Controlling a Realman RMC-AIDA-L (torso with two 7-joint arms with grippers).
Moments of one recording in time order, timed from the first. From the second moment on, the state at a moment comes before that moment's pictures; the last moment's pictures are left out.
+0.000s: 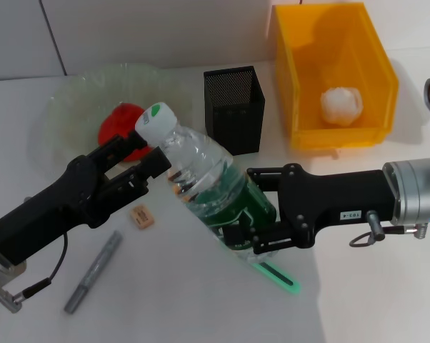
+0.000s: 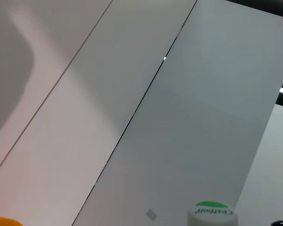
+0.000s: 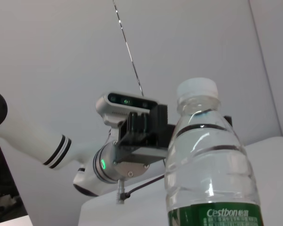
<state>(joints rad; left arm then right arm) -0.46 -2.07 0.94 0.19 1.32 1.83 -1.18 0.55 2.08 -0.90 -0.58 -1.80 -1.74 1.32</state>
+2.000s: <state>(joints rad) -0.50 -2.07 0.94 0.20 1.32 1.87 -1.15 0.60 2.08 -0.93 -0.45 -1.79 -1.73 1.22</state>
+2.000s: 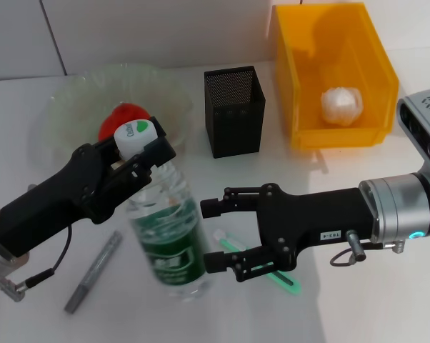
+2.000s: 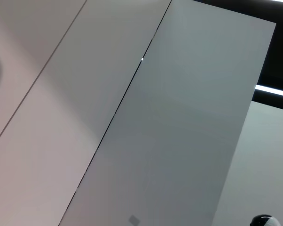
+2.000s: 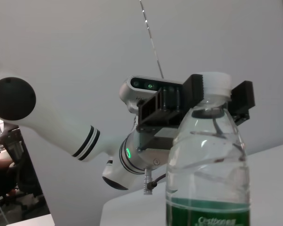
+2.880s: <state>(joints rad) -0.42 -2.06 0.90 0.39 1.32 1.73 -0.94 0.37 2.06 -0.70 -0.58 -1.78 -1.73 1.22</state>
